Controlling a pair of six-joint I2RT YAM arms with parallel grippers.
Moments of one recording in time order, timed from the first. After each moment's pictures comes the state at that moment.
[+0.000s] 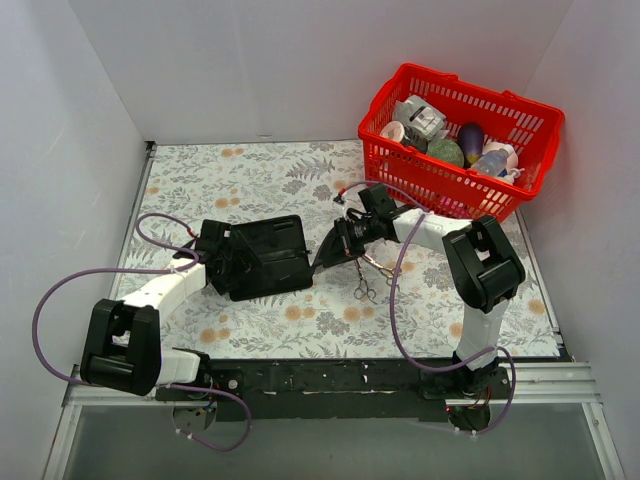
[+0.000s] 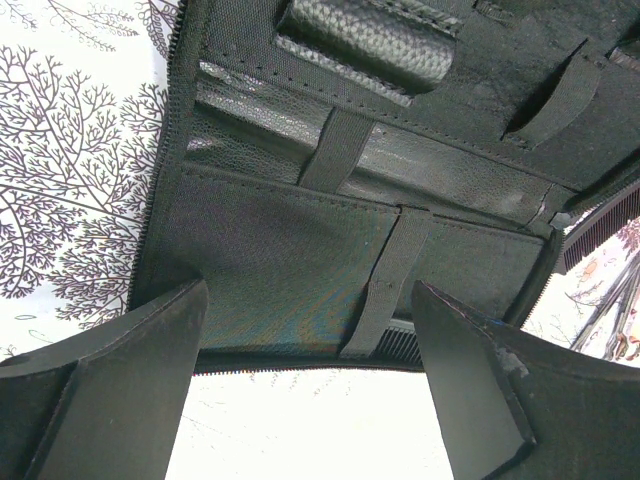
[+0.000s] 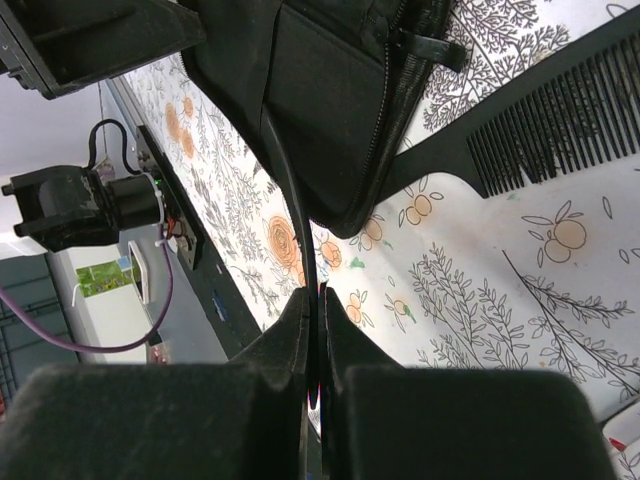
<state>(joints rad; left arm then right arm) -0.22 1.31 0.66 -0.37 0.02 -0.84 0.55 1.89 1.17 -0.24 -0.85 0.42</state>
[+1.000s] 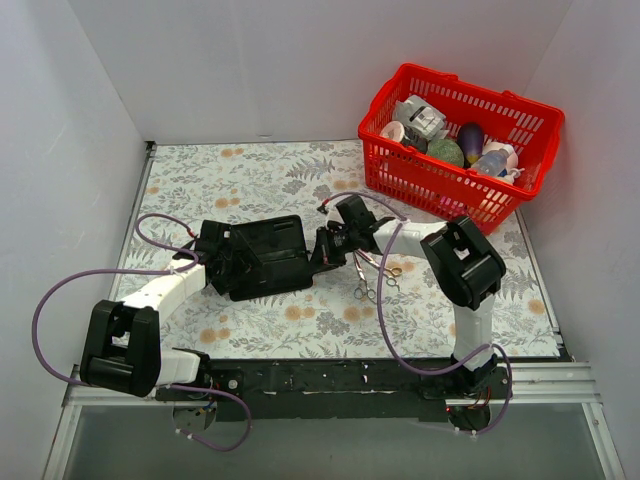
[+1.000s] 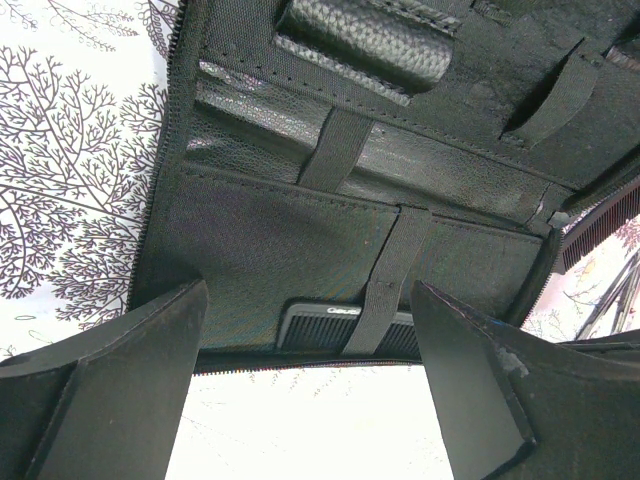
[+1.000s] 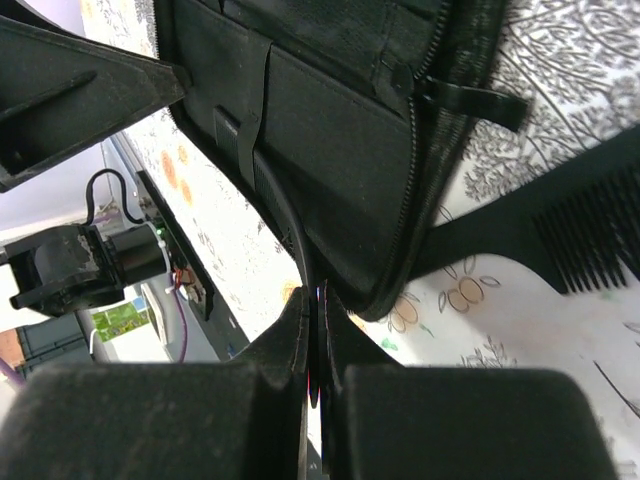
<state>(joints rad) -0.22 1.30 0.65 -0.36 0.02 -0.84 0.67 1.96 1.15 -0.05 -0.73 0.65</state>
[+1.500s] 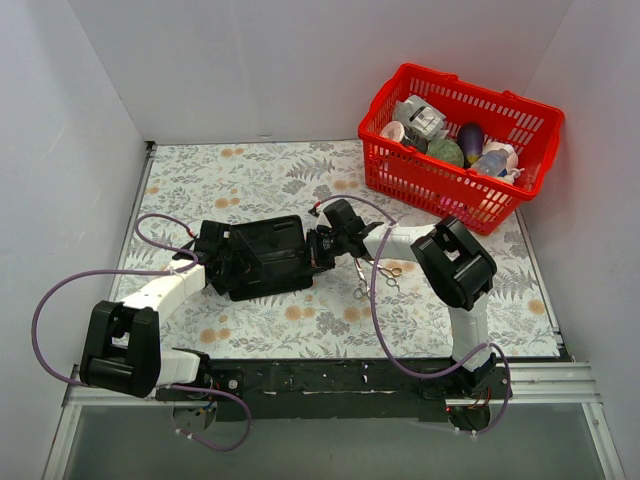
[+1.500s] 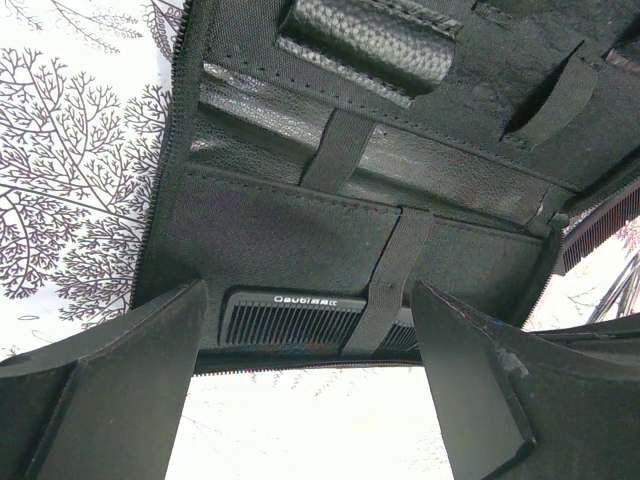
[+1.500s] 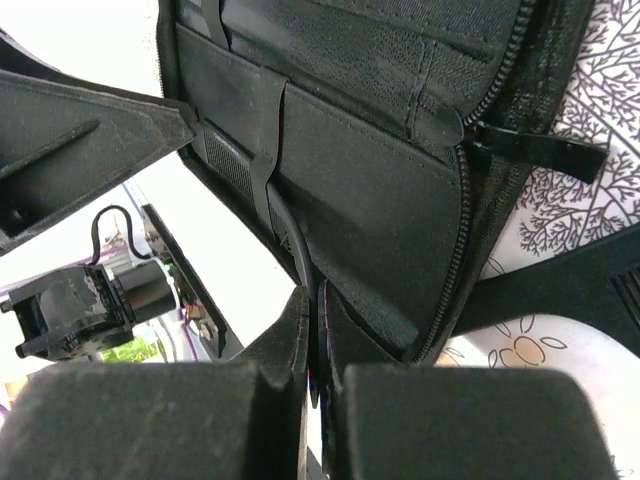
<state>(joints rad) -0.21 1.30 0.65 -0.36 0.01 -0.84 0.74 2.00 1.18 0.02 -0.63 0.76</state>
